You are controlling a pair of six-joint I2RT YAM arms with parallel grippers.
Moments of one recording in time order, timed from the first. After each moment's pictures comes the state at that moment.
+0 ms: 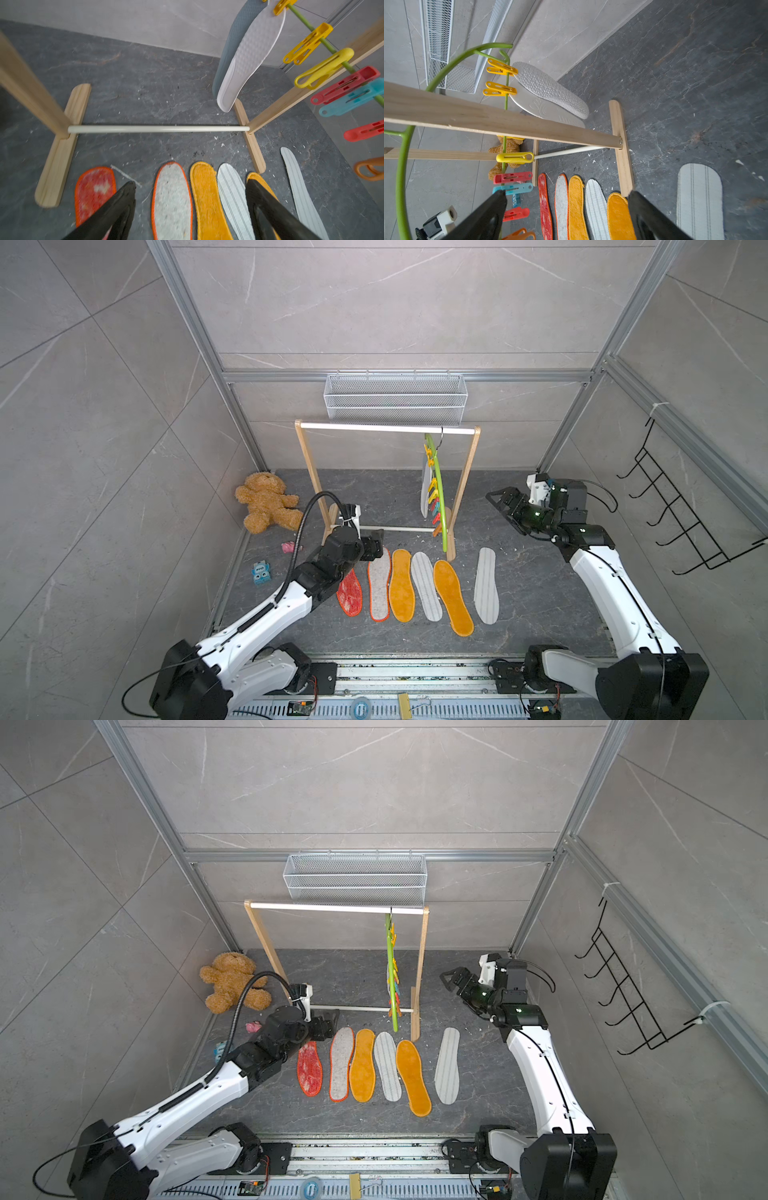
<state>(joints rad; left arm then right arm) -0.66 1.16 0.75 -0.02 -0.20 -0.41 -0.02 1.22 1.13 -0.49 -0.51 0.69</state>
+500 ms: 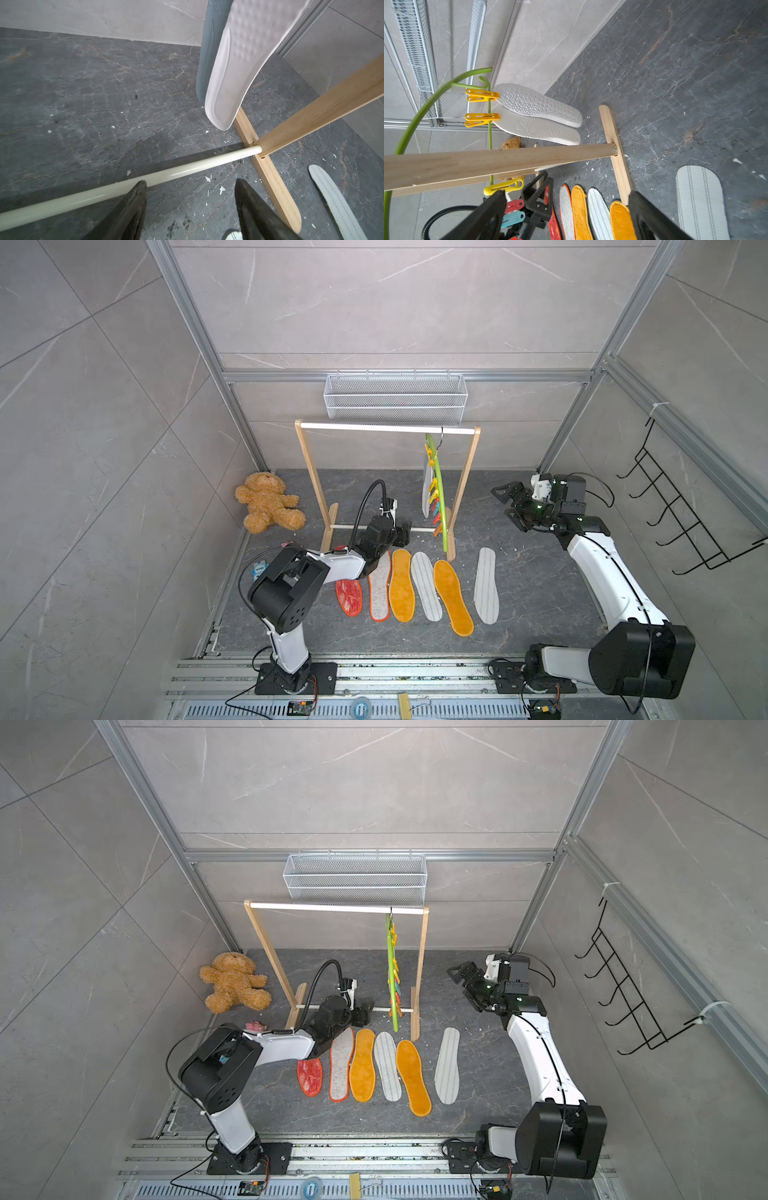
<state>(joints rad) -0.68 1.83 0.90 0.53 -0.10 -0.36 -0.09 1.31 1.14 -0.46 -0.54 0.77</state>
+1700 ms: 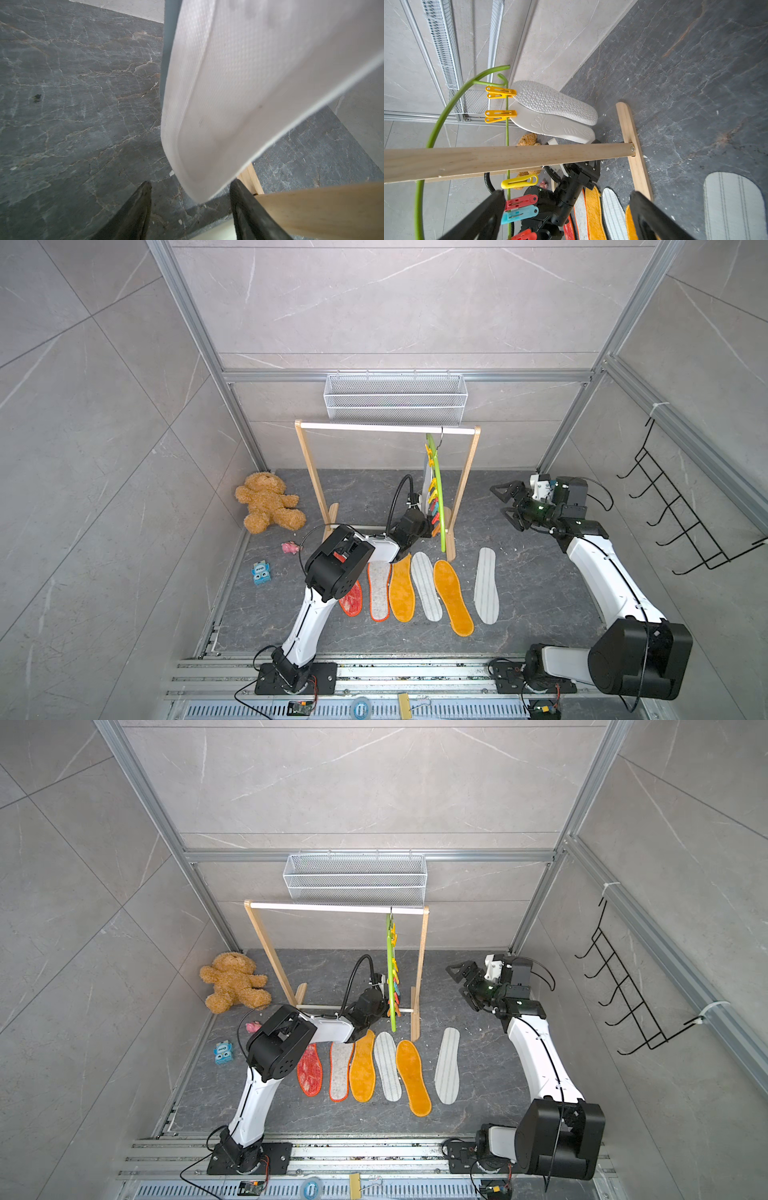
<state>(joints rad) -0.75 2.24 1.36 0.44 -0.15 -0.50 -0.11 1.31 1.09 -0.33 -0.66 0.83</state>
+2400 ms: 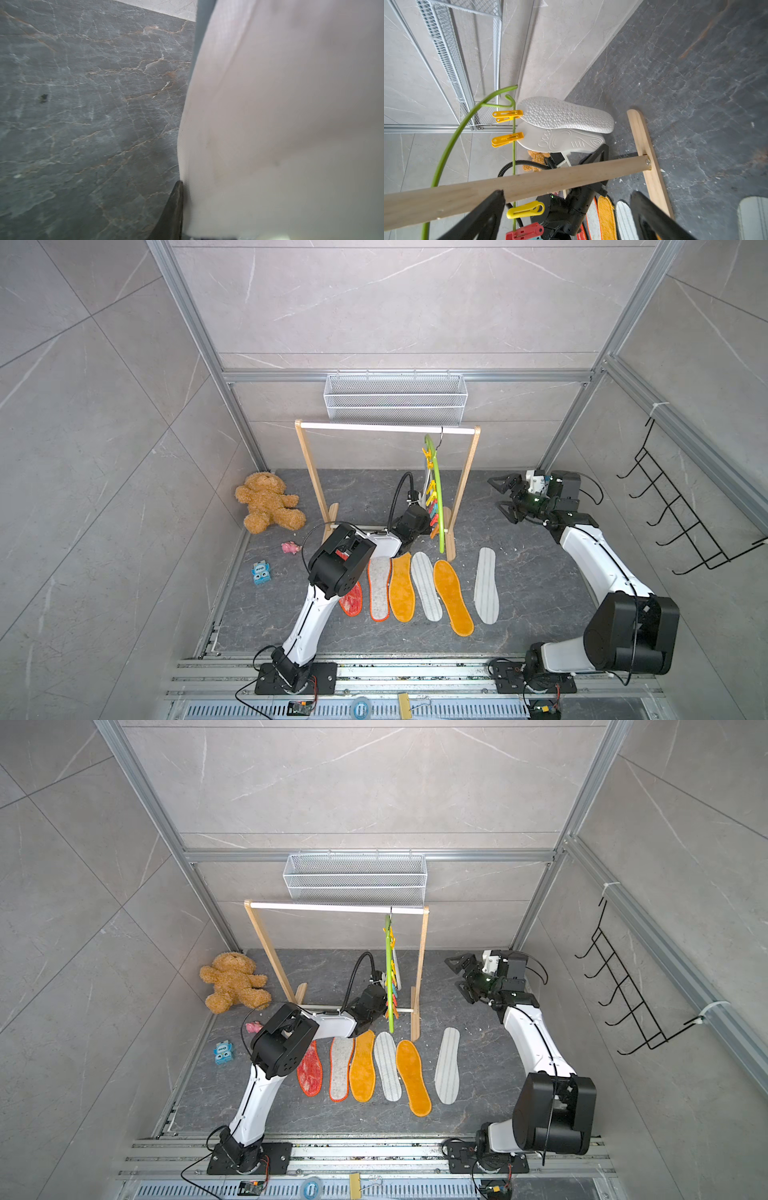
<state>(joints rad) -0.73 2.27 1.42 0.35 -0.18 -0.50 -0.11 1.44 1.14 -0.20 -0.70 0.93</state>
